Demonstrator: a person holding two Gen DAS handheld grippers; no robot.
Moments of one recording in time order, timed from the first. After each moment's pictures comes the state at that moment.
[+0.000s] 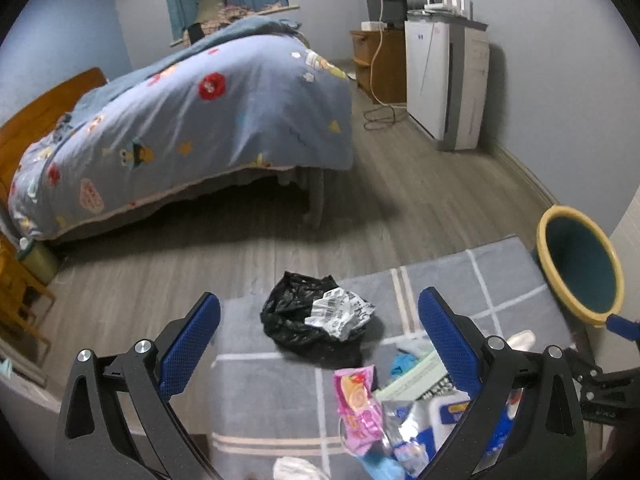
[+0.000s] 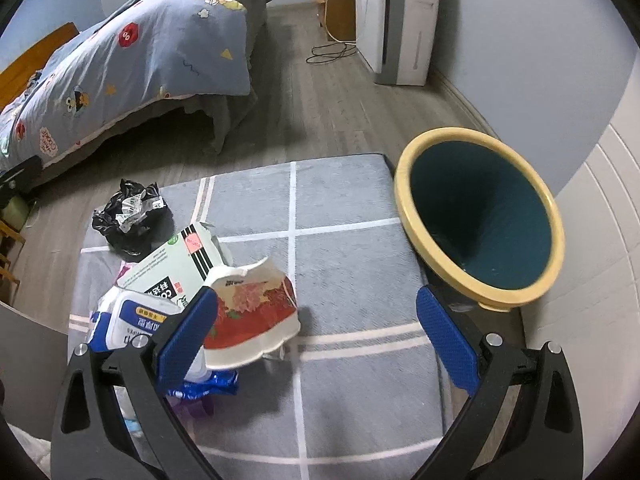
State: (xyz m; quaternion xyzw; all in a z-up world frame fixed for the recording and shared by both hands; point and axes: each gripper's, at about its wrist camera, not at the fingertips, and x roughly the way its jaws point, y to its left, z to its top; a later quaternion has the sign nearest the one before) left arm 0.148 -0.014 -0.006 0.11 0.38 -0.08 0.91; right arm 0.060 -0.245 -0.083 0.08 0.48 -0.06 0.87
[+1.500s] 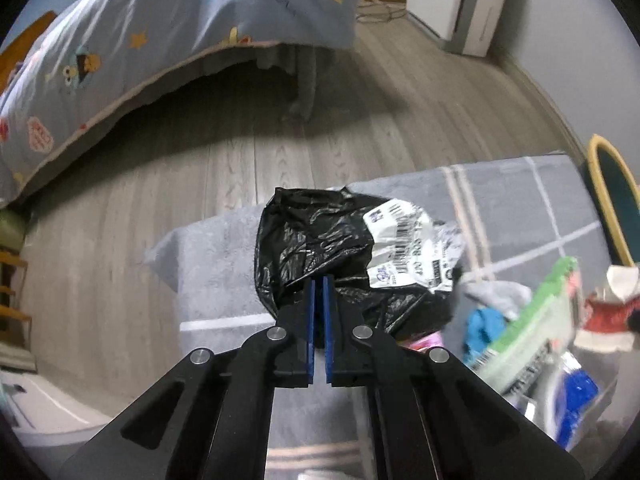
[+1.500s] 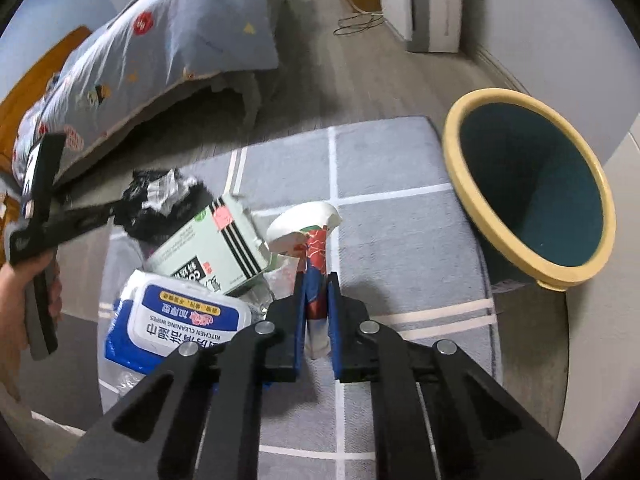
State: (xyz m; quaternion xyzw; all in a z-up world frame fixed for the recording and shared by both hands) left arm 0.220 0.023 -0.110 0.11 0.54 -0.11 0.82; right arm 0.066 -0.249 -0.101 0.15 0.51 -0.01 0.85
